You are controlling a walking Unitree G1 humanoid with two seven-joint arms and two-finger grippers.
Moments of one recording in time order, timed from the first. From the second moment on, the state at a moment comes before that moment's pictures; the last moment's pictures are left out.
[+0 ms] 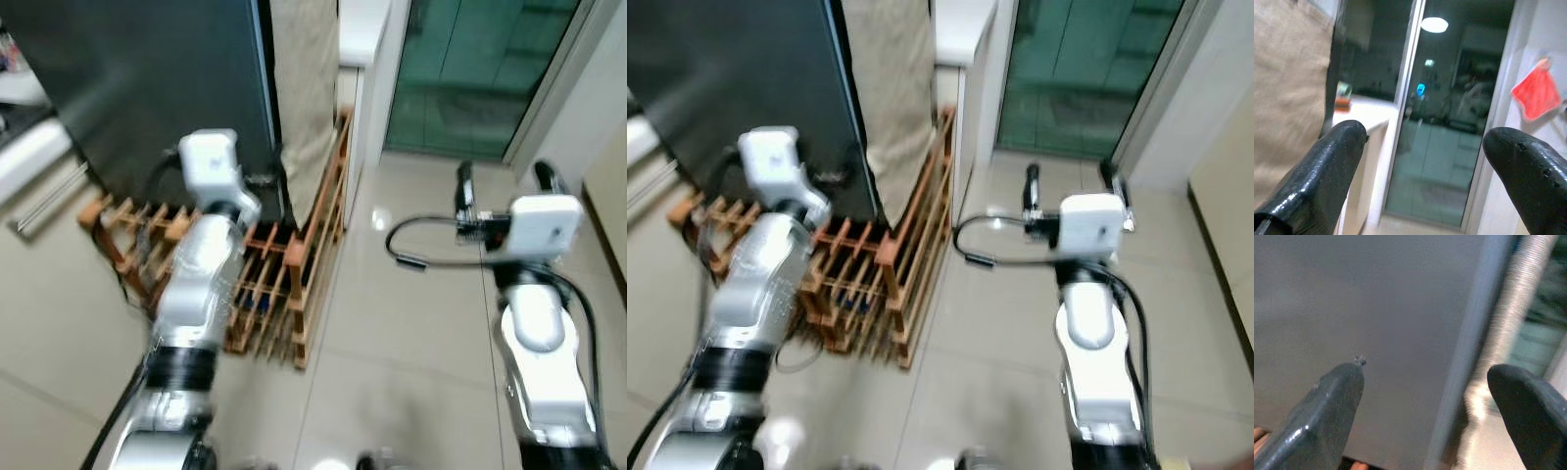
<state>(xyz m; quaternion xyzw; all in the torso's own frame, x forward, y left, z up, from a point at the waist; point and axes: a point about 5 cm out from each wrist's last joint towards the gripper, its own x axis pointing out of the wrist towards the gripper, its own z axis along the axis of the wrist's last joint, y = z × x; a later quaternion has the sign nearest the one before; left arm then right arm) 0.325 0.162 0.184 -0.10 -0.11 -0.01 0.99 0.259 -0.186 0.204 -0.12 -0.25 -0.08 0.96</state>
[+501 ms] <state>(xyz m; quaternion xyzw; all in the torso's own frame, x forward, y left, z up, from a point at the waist) 0.305 0.133 0.234 -0.12 -0.21 -0.03 0.97 0.259 -0.186 0.214 -0.11 -0.27 -0.07 0.96</state>
